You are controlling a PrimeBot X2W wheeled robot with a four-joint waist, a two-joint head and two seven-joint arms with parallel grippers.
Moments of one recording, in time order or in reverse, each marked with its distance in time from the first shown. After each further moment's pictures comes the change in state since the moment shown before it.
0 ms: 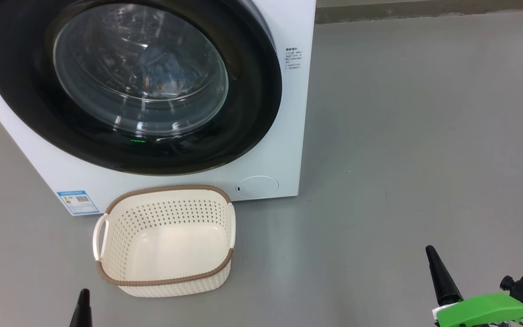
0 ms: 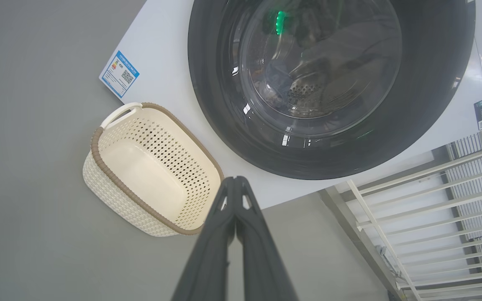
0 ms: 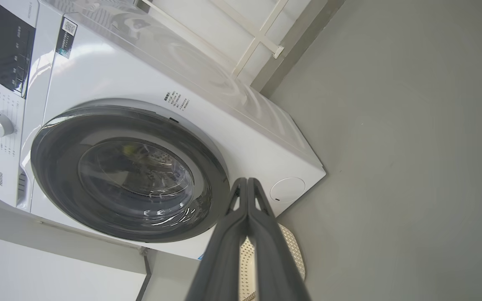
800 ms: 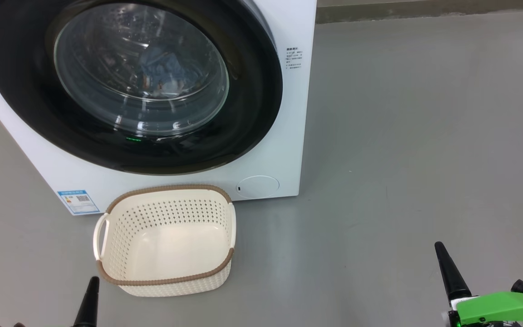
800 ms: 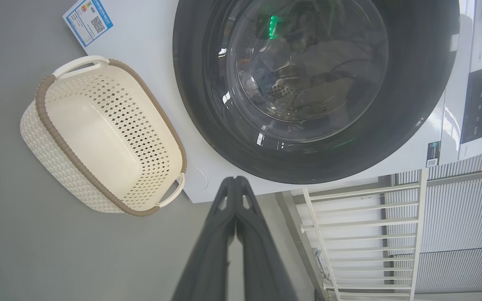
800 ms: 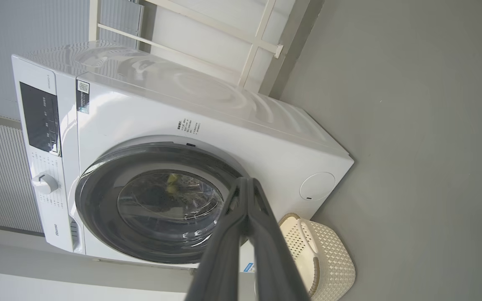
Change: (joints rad) left arm -0.061 0.005 -0.006 0.049 -0.272 -0.025 0.067; right arm -0.008 0.003 -0.040 -0.007 0.255 0.000 0.070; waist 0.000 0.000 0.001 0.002
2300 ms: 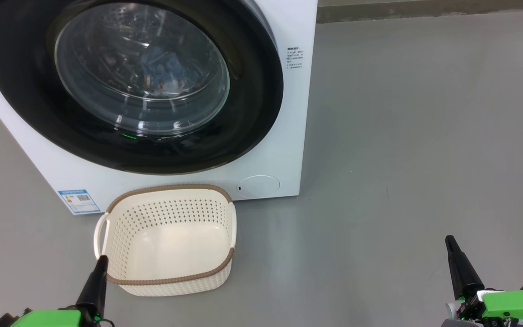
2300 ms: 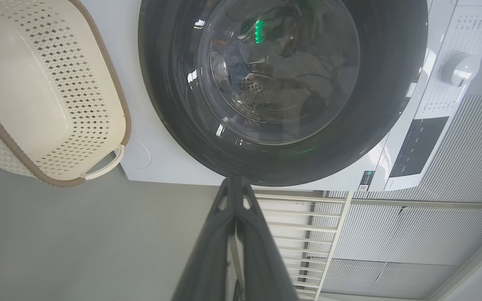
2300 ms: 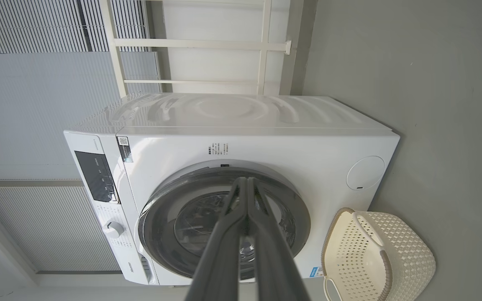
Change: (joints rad) left arm -0.089 0.006 -0.008 0.059 -0.328 -0.028 0.083; right arm -0.015 0.005 -0.053 -0.008 0.328 -0.007 0.086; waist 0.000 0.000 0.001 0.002
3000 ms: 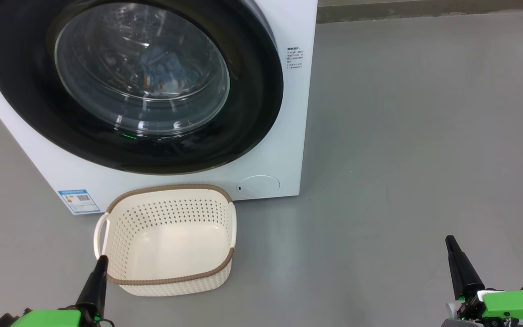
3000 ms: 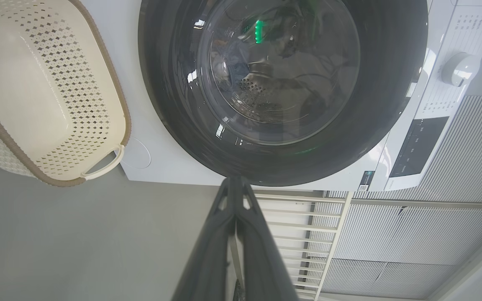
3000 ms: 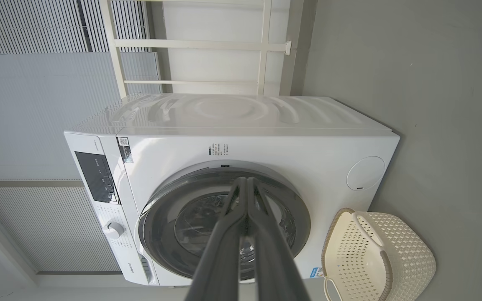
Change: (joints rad) left arm 0.000 0.000 0.000 0.000 0.000 0.000 0.000; right arm 0.000 0.001 -0.002 0.000 0.000 0.000 0.000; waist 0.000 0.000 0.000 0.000
